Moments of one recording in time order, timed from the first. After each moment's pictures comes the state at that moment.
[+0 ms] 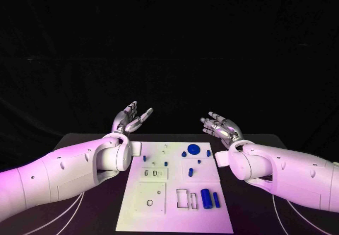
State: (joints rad) left arm 1.18 -0.69 -0.07 1.35 0.01 -0.63 0.52; left_hand 1.37 -0.13 0.08 0.28 0.24 0.18 0.13 0.02 0.04 0.15 0.18 0.02 0.02 0.14 0.20 0.02 0.03 0.05 0.20 0.28 0.03 0.03; right arm 1.16 -0.74 -0.11 1.42 -0.04 -0.54 0.42; right_hand 1.07 -0.03 0.45 0.06 0.22 0.22 0.14 0.03 0.05 0.31 0.27 0.03 0.03 0.38 0.25 0.04 0.04 0.08 0.40 0.28 0.05 0.05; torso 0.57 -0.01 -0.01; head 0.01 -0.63
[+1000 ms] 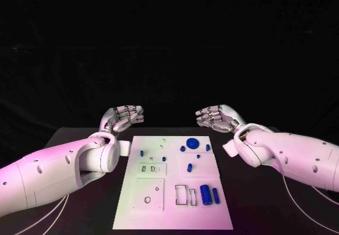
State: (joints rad) left arm 1.20 -0.79 -0.07 1.44 -0.01 -0.57 0.54; left_hand 1.55 -0.11 0.21 0.28 0.24 0.87 0.22 0.25 0.18 1.01 0.17 0.17 0.07 0.96 0.13 0.31 0.22 0.18 0.85 0.26 0.31 0.14; right arm 1.25 -0.78 -0.13 1.35 -0.59 -0.44 0.36; right_hand 1.24 -0.09 0.54 -0.08 0.17 0.83 0.21 0.20 0.17 1.00 0.19 0.10 0.07 1.00 0.15 0.19 0.12 0.17 0.83 0.27 0.20 0.09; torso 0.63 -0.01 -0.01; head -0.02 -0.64
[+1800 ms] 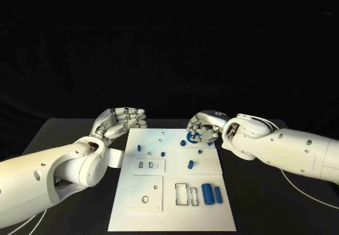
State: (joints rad) left arm 1.23 -0.93 -0.07 1.68 -0.11 -0.48 0.50; left_hand 1.53 -0.15 0.25 0.28 0.24 0.89 0.21 0.26 0.18 1.07 0.15 0.13 0.07 1.02 0.11 0.34 0.27 0.18 0.92 0.22 0.37 0.17; right arm 1.31 -0.74 -0.12 1.37 -1.47 -0.31 0.04; right_hand 1.22 -0.21 0.52 -0.07 0.20 0.97 0.16 0.25 0.24 1.21 0.09 0.07 0.14 1.47 -0.01 0.97 0.80 0.14 1.33 0.09 0.94 0.71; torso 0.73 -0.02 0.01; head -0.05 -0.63
